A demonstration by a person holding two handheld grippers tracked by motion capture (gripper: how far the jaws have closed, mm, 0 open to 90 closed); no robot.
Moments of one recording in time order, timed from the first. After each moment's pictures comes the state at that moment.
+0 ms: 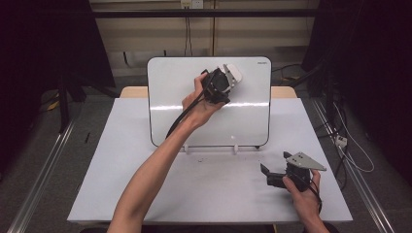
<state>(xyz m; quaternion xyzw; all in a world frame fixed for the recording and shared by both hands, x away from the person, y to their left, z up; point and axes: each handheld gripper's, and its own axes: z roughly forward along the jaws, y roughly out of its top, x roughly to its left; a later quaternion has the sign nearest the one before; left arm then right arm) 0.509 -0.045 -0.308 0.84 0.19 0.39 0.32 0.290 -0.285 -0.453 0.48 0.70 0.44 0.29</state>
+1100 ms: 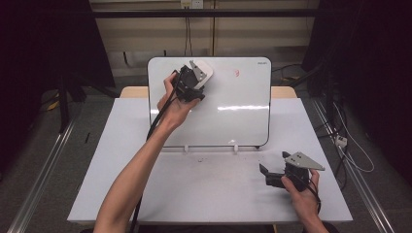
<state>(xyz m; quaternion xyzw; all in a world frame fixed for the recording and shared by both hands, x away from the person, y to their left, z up) 0.514 0.018 -0.309 0.82 0.27 0.39 0.31 0.291 -0.281 -0.453 0.48 0.70 0.43 0.29</state>
